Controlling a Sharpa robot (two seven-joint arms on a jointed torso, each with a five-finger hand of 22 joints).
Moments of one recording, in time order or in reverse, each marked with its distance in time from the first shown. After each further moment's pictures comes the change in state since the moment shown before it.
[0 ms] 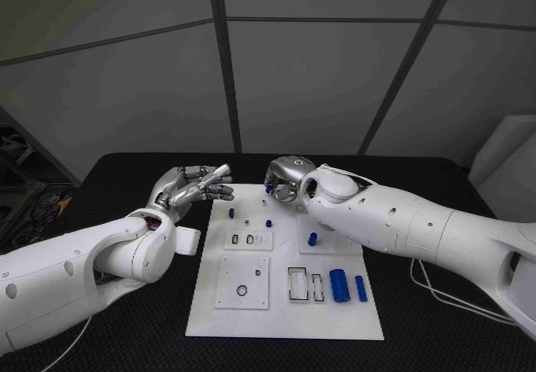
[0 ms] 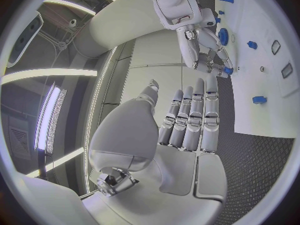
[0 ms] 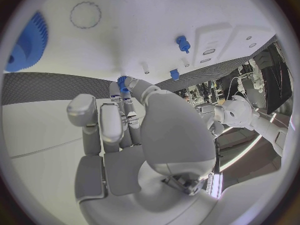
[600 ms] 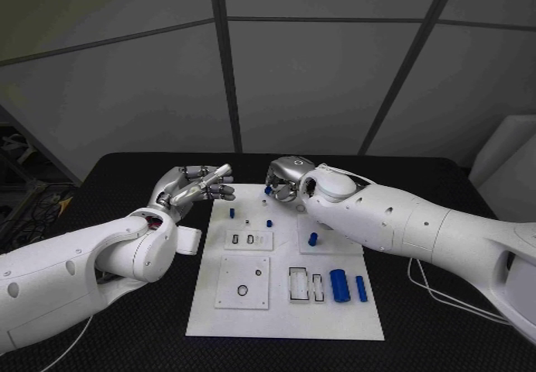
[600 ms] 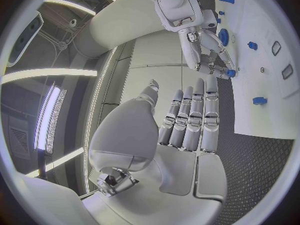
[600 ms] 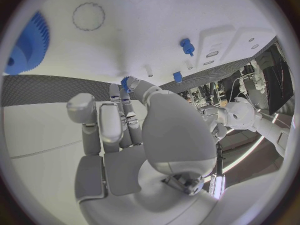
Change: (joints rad) left arm 0.001 0.001 0.000 -0.001 0.000 0.003 -0.002; left_hand 0.000 0.000 0.000 0.000 0.000 0.000 0.000 0.000 0.000 0.000 0.000 0.000 0.000 0.000 0.000 0.000 0.001 0.000 0.000 0.000 -0.001 0.000; right arm 0.000 0.022 0.000 -0.035 -0.002 0.018 -0.010; right_hand -0.037 -0.027 -0.003 0.020 -0.082 -0.071 0.025 -0.015 -0.015 -0.078 0.027 -0.008 -0.006 0.002 0.009 0.005 -0.016 0.000 -0.029 0.018 -0.009 -0.036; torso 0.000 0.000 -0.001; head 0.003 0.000
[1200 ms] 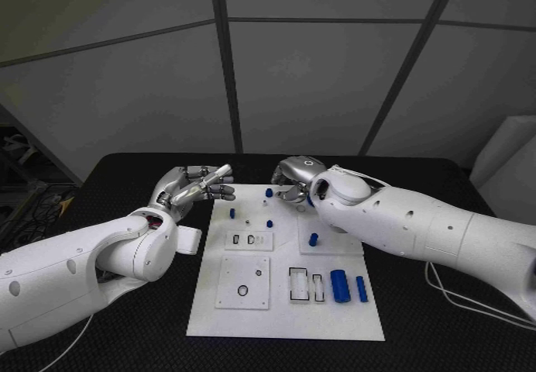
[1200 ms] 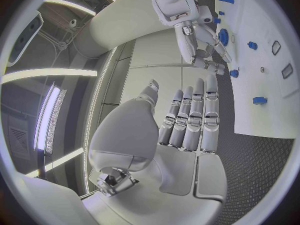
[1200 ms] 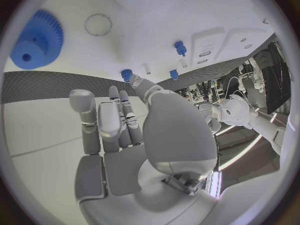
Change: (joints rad) left arm 0.000 -0.004 0.000 -0.004 0.000 0.005 -0.003; left_hand 0.000 0.000 -0.003 -0.003 0.000 0.000 0.000 0.000 0.000 0.000 0.000 0.000 0.000 0.000 0.000 -0.004 0.000 0.000 0.000 0.000 0.000 0.000; right arm 0.000 -0.114 0.000 0.134 0.003 -0.039 -0.004; right_hand -0.006 -0.006 -0.048 0.011 -0.013 -0.056 0.010 0.001 -0.003 -0.073 0.010 0.021 0.006 0.000 0.014 -0.041 -0.069 0.000 -0.053 0.014 -0.055 -0.079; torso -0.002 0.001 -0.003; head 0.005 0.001
